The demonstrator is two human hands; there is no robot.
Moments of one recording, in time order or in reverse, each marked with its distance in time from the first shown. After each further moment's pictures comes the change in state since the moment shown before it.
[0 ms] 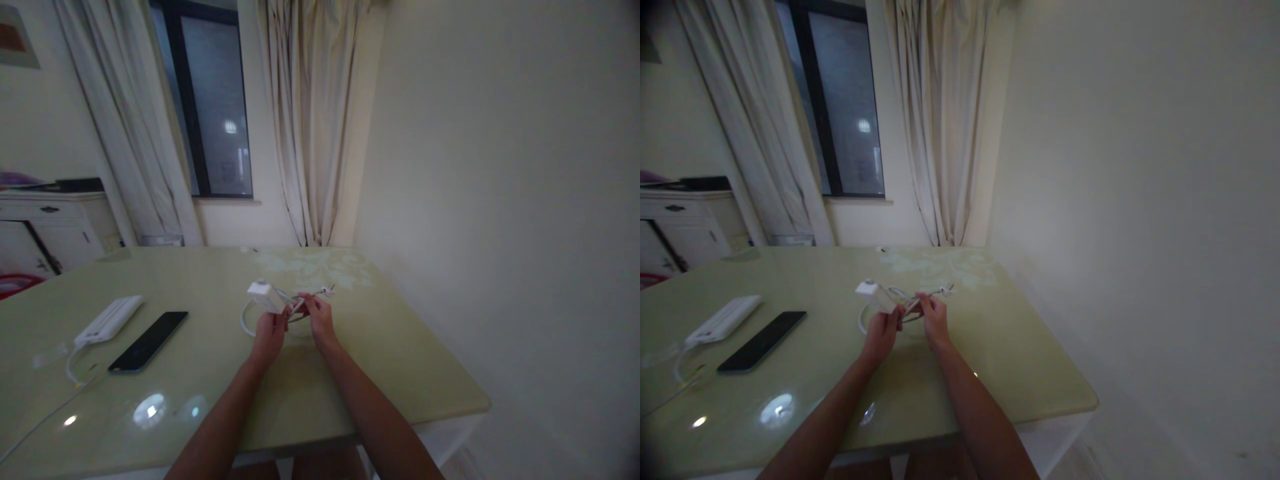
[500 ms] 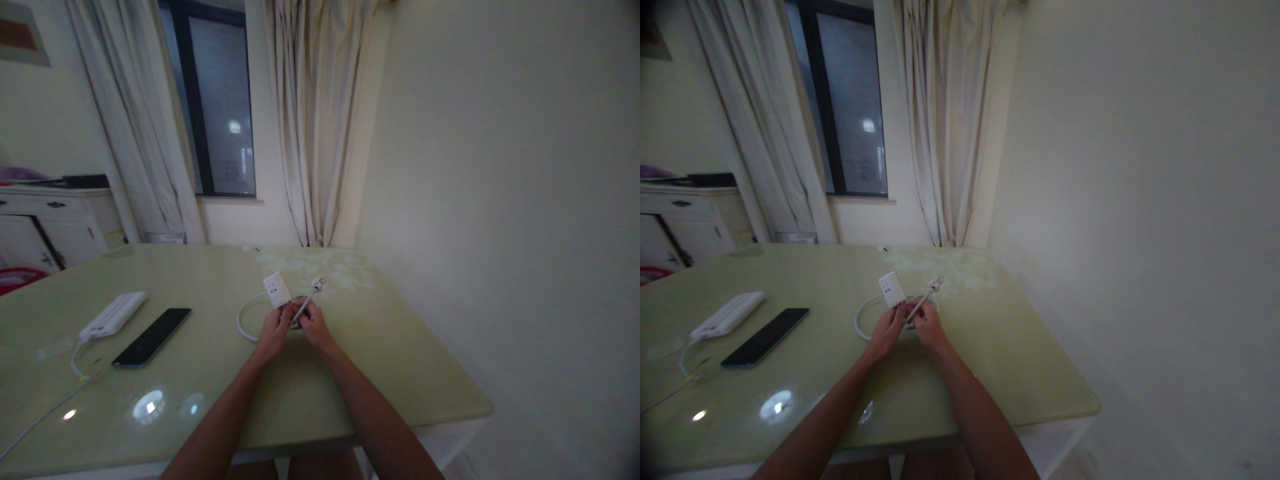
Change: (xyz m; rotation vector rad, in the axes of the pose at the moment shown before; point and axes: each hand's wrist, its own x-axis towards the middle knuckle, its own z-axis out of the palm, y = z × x) left_hand 0.004 -0.004 0.004 -0.049 -0.090 -0.162; right_hand -0.005 0.014 0.000 -0.077 -0.245 -0.070
